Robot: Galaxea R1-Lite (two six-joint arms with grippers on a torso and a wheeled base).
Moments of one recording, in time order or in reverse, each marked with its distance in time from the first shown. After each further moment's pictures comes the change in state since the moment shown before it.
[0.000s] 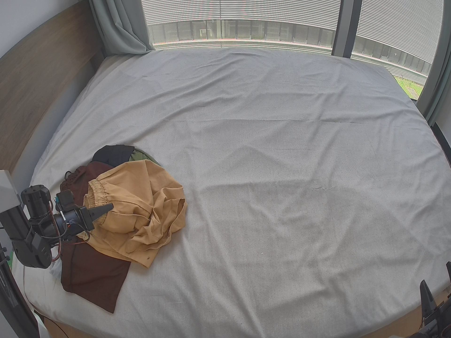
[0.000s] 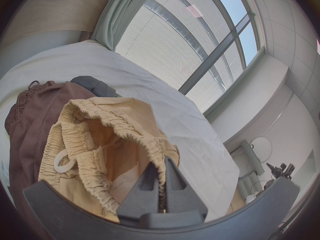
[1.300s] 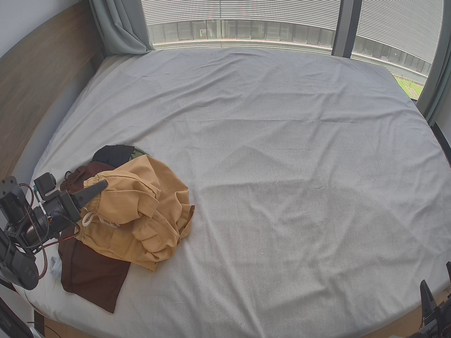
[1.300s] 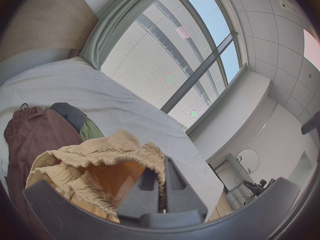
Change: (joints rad) left arm -0.134 -0.347 0.210 -0.214 0.087 -0.286; right arm 0.000 0.000 0.000 0.000 -0.001 0.004
